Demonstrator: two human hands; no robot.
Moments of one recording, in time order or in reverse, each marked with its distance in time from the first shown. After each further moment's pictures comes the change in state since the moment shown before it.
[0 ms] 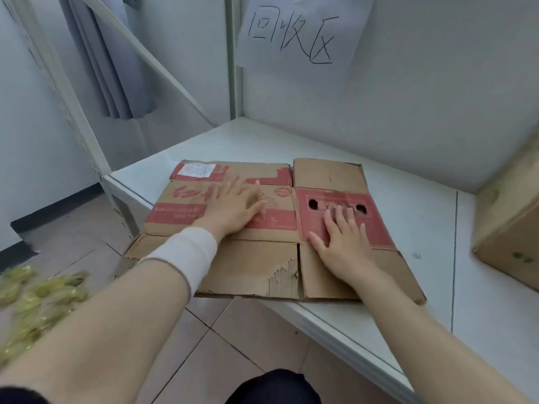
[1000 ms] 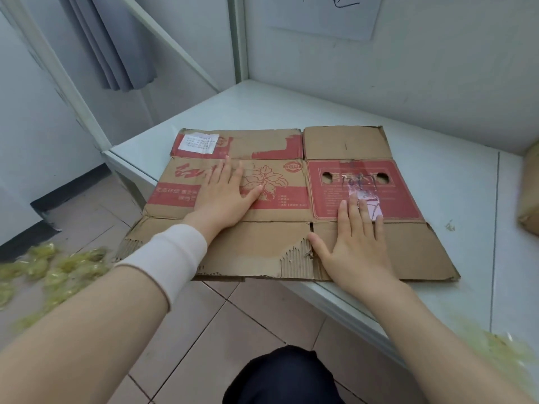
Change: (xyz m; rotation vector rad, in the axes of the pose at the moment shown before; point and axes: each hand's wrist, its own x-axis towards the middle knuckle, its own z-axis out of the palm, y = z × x) left_hand -0.019 -0.024 0.021 0.124 0.033 -0.097; right_hand -0.037 -0.018 0.017 -0.080 -0.098 0.043
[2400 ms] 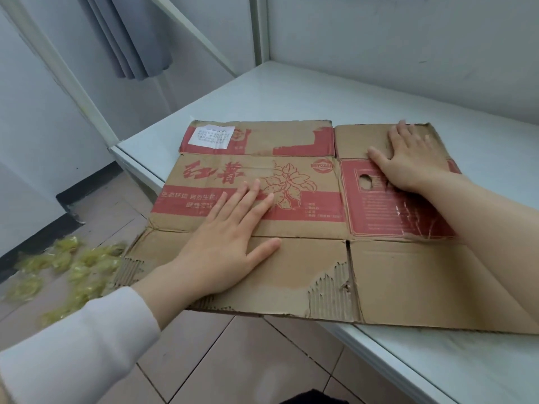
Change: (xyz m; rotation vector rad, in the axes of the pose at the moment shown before) left_hand -0.056 -0.012 -0.007 -0.006 -0.050 0.254; right_hand 0.193 0.049 -0.022 -0.014 0.085 -0.039
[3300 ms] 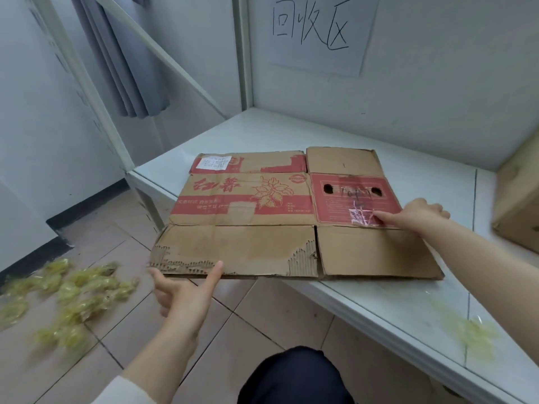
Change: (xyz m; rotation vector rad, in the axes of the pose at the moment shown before) left_hand -0.105 0.036 0.005 -1.219 0.368 -1.094; right_hand -0.132 0.036 -0.043 0.219 -0.102 0.578
